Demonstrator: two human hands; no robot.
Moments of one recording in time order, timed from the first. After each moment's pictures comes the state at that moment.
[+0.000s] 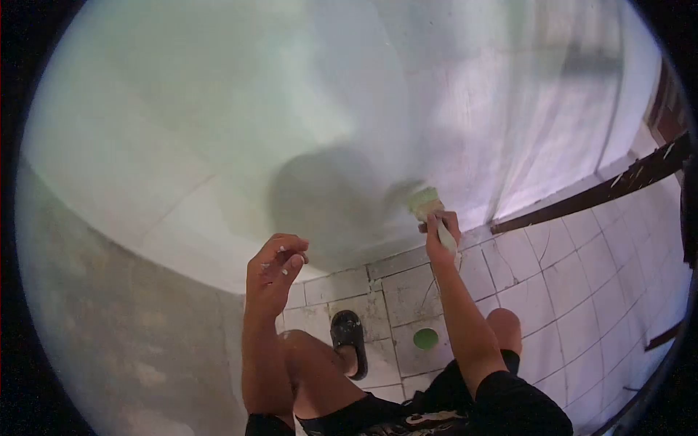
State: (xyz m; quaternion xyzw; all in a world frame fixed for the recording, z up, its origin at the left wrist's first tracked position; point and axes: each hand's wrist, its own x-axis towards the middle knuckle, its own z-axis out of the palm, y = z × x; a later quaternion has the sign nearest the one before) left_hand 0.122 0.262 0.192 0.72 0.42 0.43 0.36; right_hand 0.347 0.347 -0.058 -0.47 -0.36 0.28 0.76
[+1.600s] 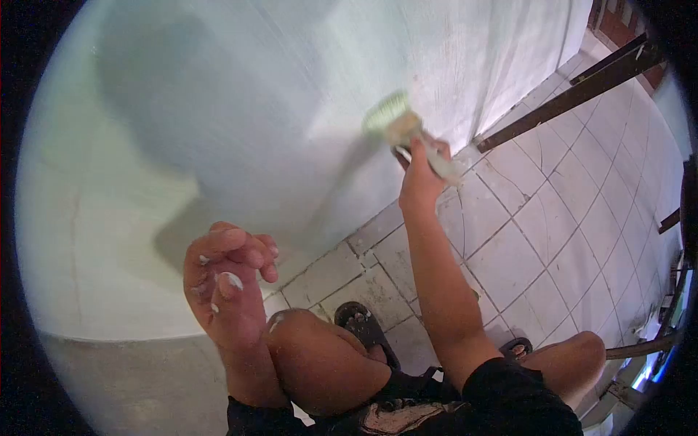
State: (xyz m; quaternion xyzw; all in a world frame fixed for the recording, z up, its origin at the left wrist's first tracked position) left_hand 0.051 0.343 0.084 0.69 0.21 0.51 0.47; right_hand 0.257 0.399 -0.088 -0.37 -0.04 0.25 0.89
